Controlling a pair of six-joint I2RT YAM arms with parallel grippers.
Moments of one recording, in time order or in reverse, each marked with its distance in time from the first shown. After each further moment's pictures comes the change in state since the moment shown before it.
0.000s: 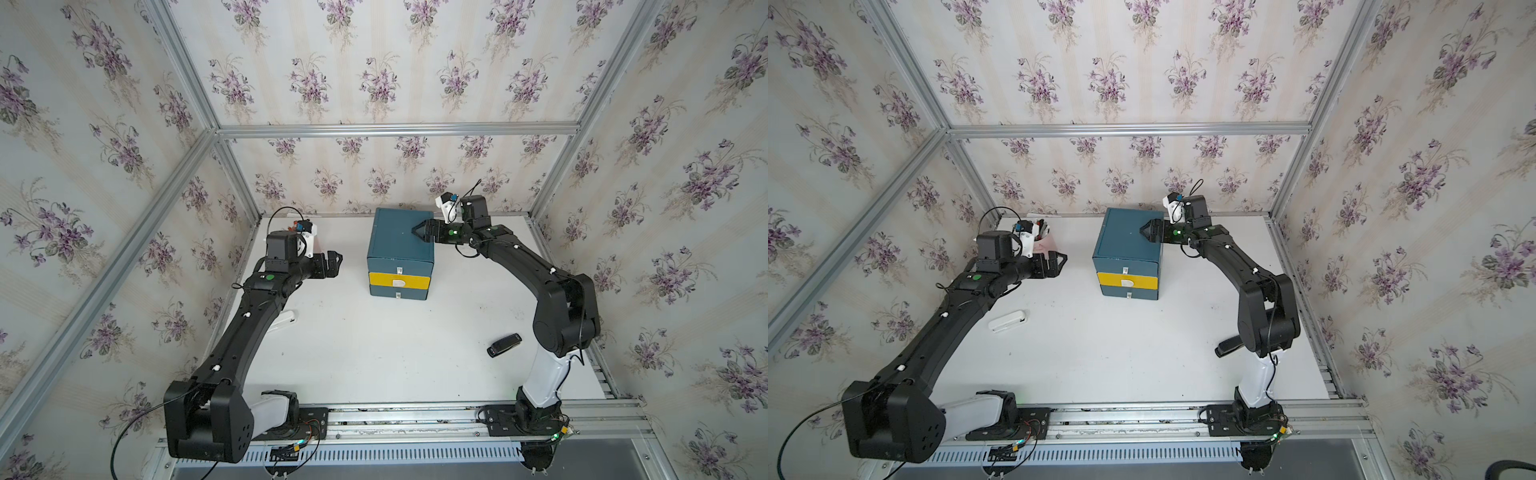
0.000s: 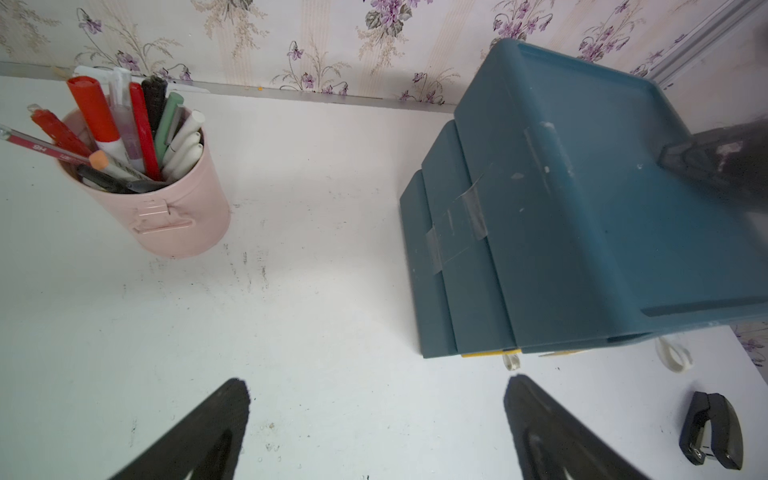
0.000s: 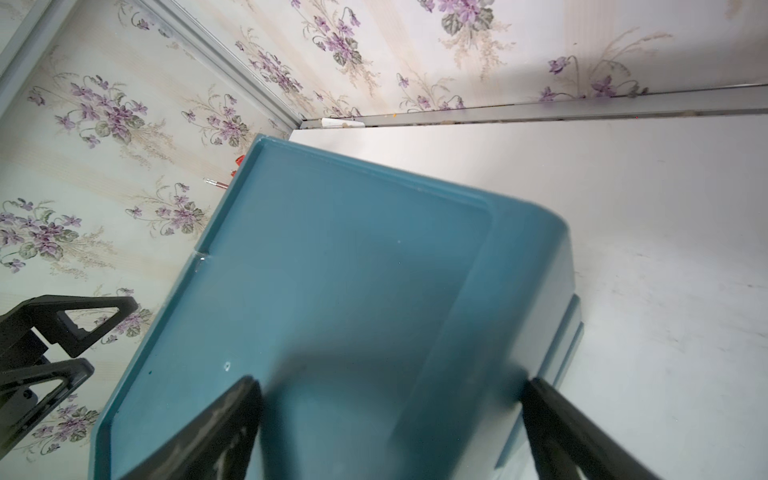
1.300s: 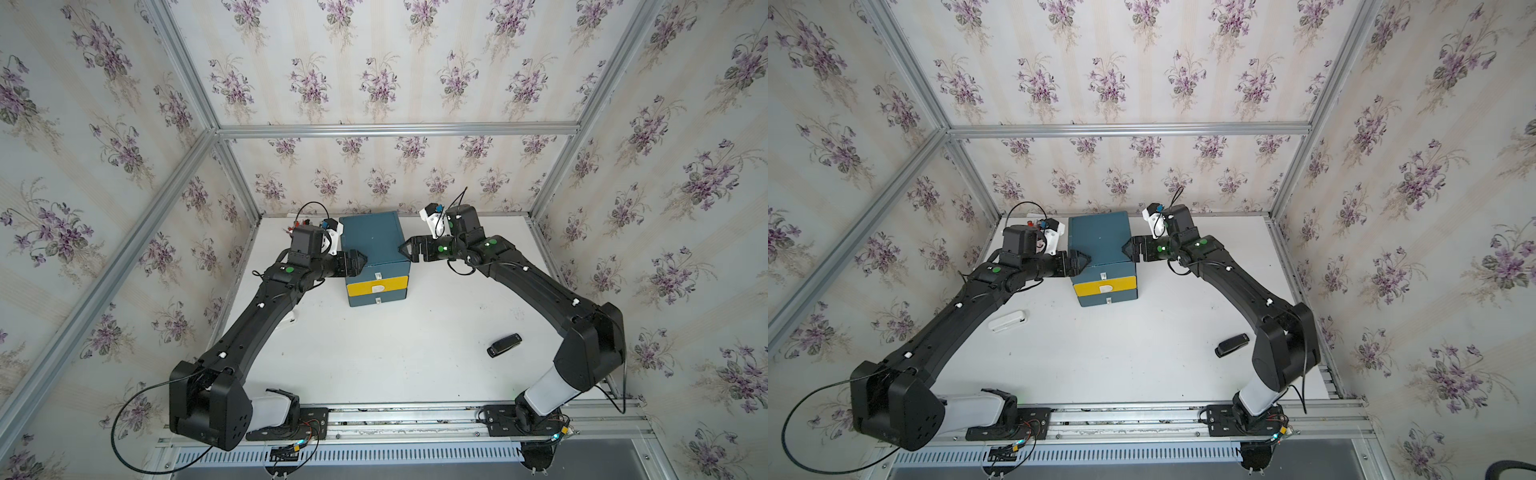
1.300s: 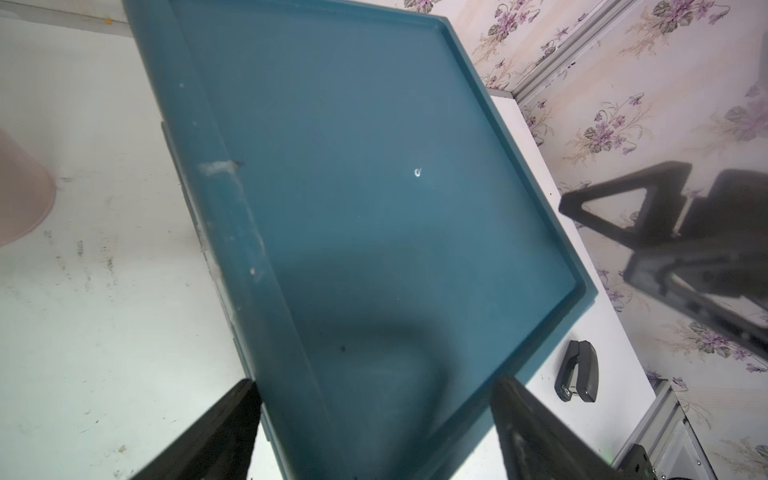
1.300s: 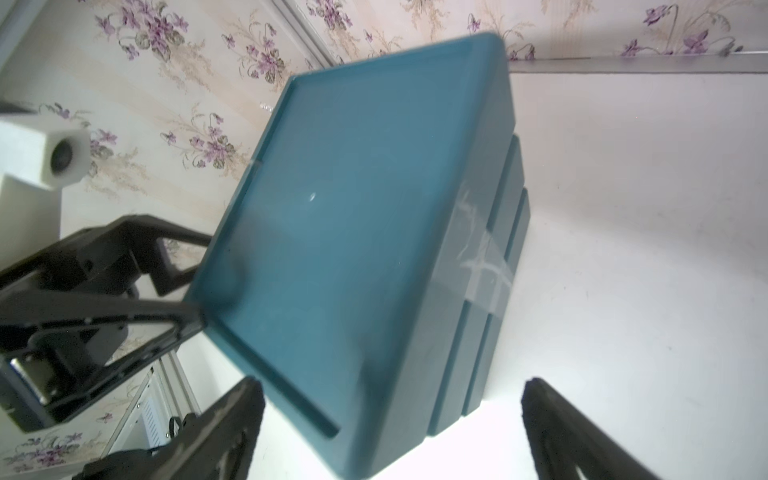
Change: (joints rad) left arm -0.196 0.087 0.095 -0.031 0.058 -0.154; right arm 0.214 -0.297 -0.165 -0.137 0.148 0.023
